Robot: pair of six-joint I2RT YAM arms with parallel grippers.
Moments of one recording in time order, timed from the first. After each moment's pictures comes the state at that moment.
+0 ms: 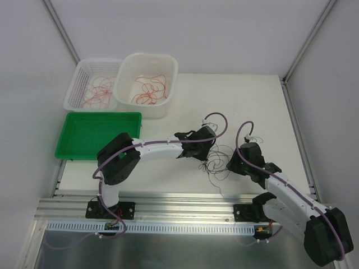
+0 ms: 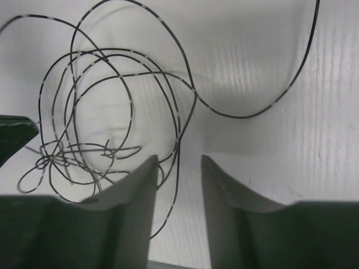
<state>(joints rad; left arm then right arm) -1.04 1.93 1.31 -0.32 -0.12 -0.54 0.43 0.86 0.35 -0.38 0.07 0.67</state>
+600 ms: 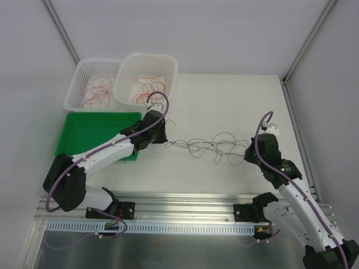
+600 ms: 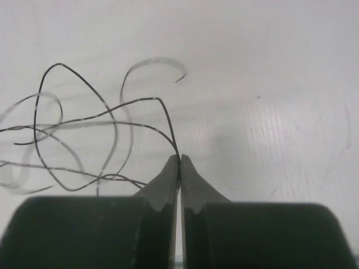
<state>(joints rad) -0.70 1.42 0.93 -0.30 -0.18 -0.57 0.39 0.70 0.59 -0.65 0.26 0.54</state>
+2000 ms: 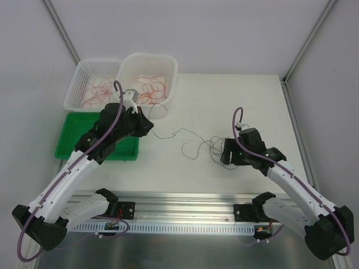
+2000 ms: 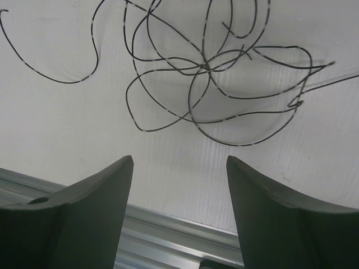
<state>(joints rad) -0.52 0.96 1.03 -0.53 0.05 -0.47 0.47 0.90 0.67 -0.67 -0.01 0.43</state>
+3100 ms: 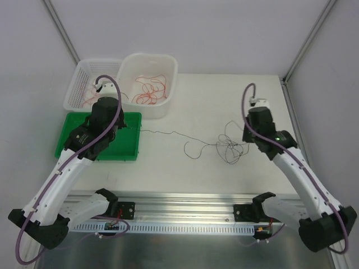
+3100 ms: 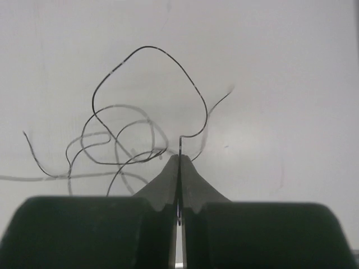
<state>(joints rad) -0.50 0.97 1.22 -0.76 -0.51 -0.27 0.45 1.07 0.98 -0.73 0.32 0.29</state>
